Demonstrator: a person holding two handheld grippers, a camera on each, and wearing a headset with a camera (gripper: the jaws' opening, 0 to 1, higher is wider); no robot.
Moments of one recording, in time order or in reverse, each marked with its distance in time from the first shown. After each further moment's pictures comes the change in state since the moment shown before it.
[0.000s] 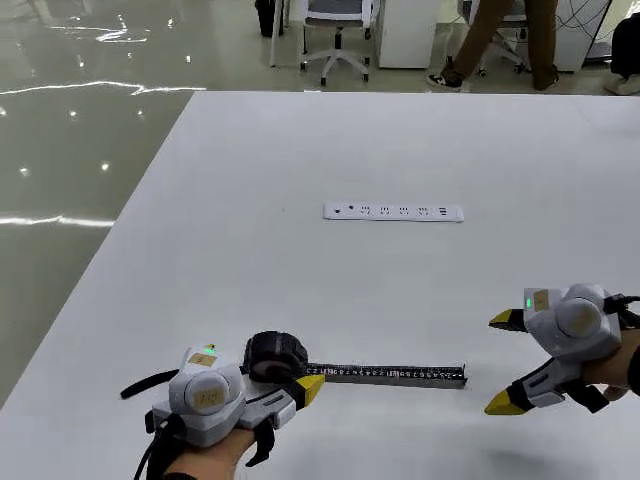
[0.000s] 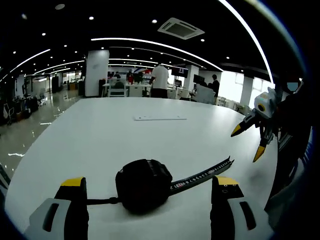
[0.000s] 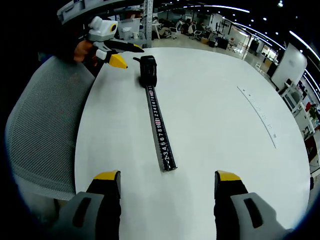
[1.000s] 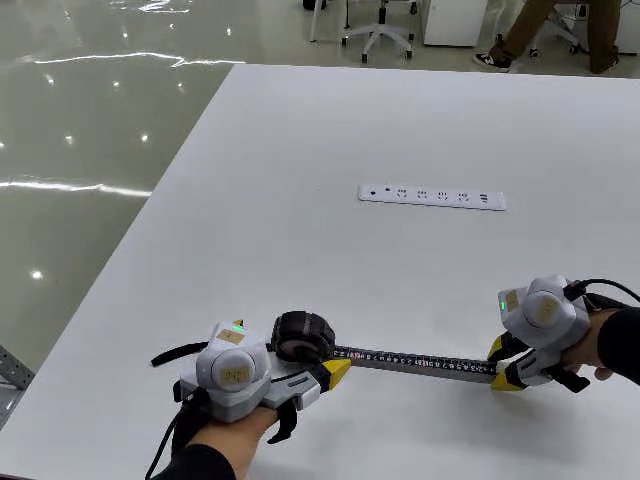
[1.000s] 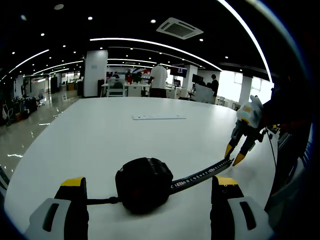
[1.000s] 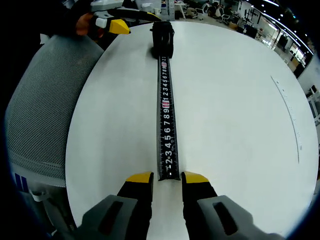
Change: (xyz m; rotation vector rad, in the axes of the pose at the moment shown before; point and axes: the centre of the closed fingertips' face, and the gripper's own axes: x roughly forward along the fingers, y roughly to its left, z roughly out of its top) left arm 0.001 0.000 -0.003 0.005 0.005 -0.011; right arm 0.054 0.004 -0.018 -0.100 0.176 0.160
